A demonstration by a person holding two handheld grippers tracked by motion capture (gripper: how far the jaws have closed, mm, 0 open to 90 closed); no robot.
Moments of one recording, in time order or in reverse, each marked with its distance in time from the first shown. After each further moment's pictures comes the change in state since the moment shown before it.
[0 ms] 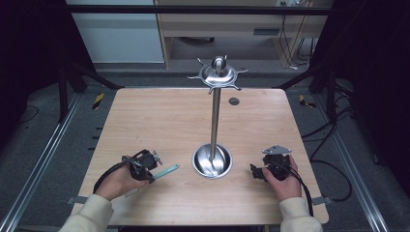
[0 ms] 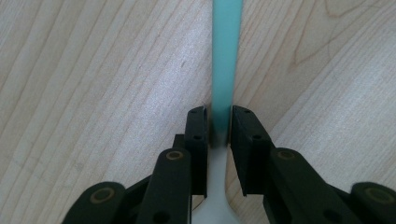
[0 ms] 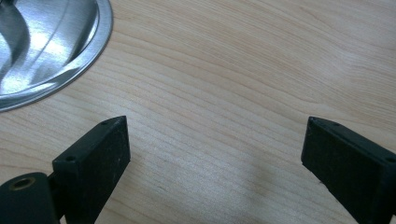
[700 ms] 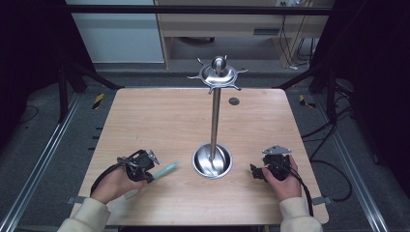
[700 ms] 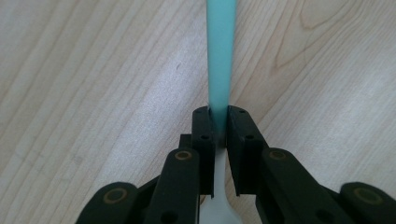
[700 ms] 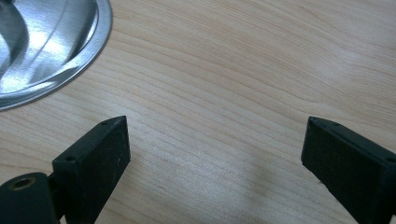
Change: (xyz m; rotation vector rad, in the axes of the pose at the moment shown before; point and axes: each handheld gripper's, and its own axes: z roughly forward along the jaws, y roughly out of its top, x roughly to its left) left arm -0.002 -0.010 -0.014 -0.085 -0.023 -0.024; right arm 0.000 0.000 0.000 0.002 -0.001 0.000
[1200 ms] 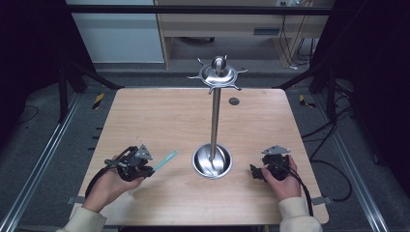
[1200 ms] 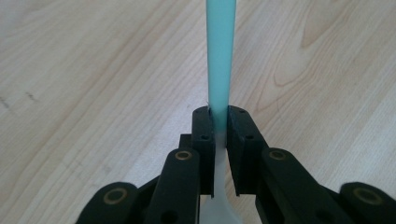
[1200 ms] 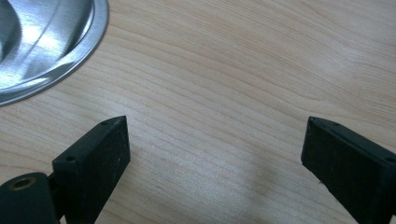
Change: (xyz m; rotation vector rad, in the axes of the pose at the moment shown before) left arm -0.011 -0.009 -0.036 -0.241 0.063 -0.056; right arm 0.001 0.000 0.003 0.015 -0.005 -0.001
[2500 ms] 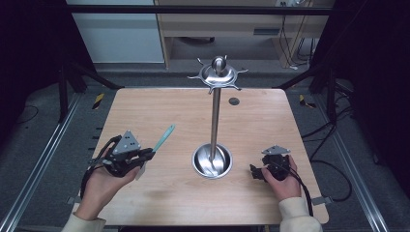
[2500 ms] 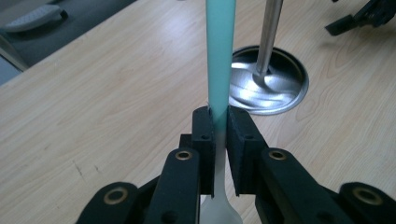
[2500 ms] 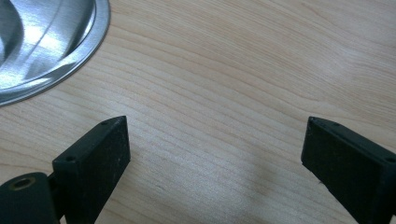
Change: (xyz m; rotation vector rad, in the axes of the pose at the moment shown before) left arm -0.018 0.021 -0.072 -0.352 0.107 -0.028; right arm 0.000 0.000 -0.001 -0.005 -0.001 -0.002
